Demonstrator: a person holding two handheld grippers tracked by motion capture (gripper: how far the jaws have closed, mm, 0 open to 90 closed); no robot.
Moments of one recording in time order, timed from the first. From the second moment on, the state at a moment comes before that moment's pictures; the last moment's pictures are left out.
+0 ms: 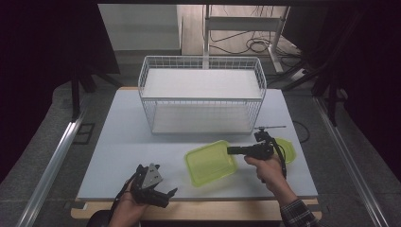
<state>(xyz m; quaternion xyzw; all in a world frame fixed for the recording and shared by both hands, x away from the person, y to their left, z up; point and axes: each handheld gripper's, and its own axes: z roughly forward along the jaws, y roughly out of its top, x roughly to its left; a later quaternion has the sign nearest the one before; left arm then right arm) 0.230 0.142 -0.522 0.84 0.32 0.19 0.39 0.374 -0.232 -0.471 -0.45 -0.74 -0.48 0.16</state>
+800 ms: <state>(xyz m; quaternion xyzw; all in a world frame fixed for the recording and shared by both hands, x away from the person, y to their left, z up) 0.231 0.147 -0.520 0.83 0.34 0.19 0.40 0.390 -0.236 -0.411 -0.44 -0.70 -0.54 0.14</state>
